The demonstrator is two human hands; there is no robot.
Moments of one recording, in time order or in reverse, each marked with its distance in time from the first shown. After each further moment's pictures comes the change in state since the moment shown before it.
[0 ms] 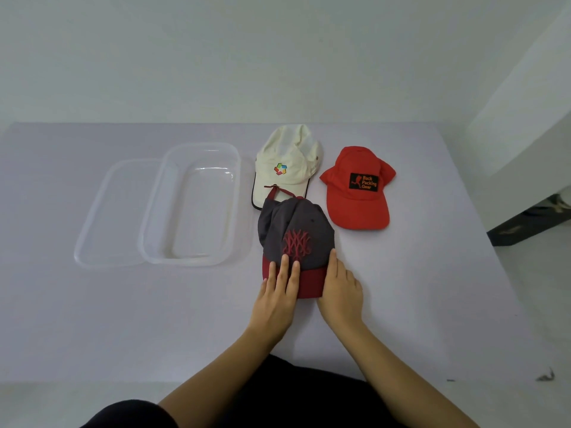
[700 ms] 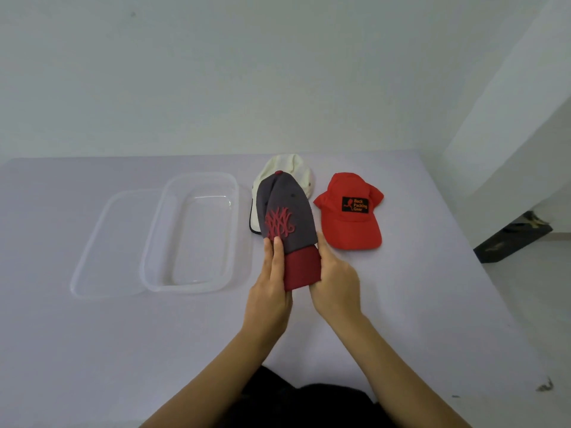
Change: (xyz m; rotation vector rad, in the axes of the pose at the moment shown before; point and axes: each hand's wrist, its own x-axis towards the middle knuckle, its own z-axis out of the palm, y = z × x) left_hand 0.012 0.008 -0.091 -0.460 0.371 -0.091; right_hand 0.009 -0.063 -0.095 0.355 0.208 -0.173
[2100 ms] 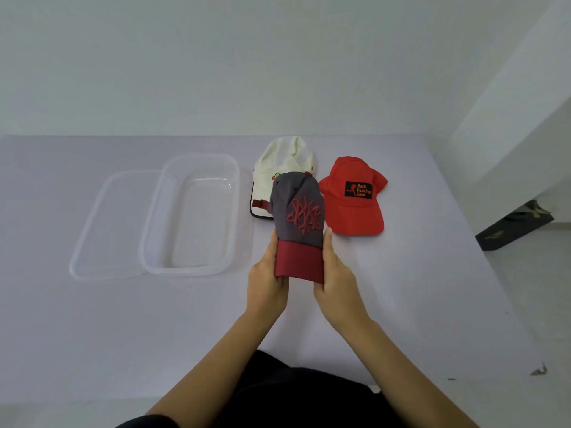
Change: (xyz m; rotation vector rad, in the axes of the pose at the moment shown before) left_hand 0.006 -0.006 0.005 -0.292 -0.031 -0.253; right_hand -0.026 0.017 0.002 0.109 -0.141 -0.064
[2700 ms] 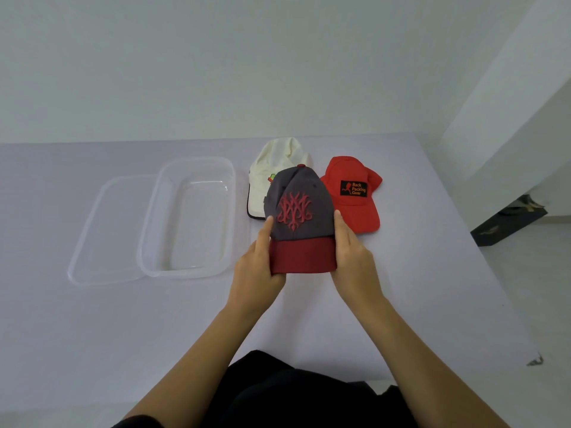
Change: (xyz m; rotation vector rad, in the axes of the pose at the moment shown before) left_hand 0.003 0.014 -0.025 0.239 -0.012 0.202; right_hand 0.017 0.013 -0.017 -0.277 0.233 -0.124
